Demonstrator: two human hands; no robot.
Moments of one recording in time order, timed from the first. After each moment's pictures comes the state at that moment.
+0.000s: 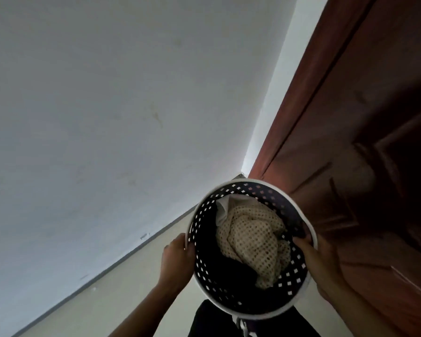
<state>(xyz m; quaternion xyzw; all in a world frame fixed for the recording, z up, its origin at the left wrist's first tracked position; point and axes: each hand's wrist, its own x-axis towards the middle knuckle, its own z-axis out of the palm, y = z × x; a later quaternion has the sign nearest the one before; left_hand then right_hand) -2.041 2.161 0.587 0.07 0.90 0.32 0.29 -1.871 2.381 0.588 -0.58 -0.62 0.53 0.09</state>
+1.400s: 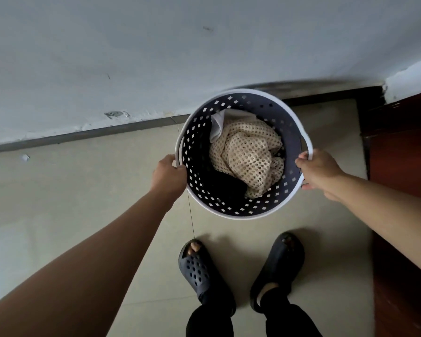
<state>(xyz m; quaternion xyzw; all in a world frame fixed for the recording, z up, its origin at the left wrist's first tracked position) -2.136 2.121 -0.002 -0.31 0.80 0.41 0.32 -2.107 2.406 -0.019 -0.42 -0.78 0.37 -0.30</state>
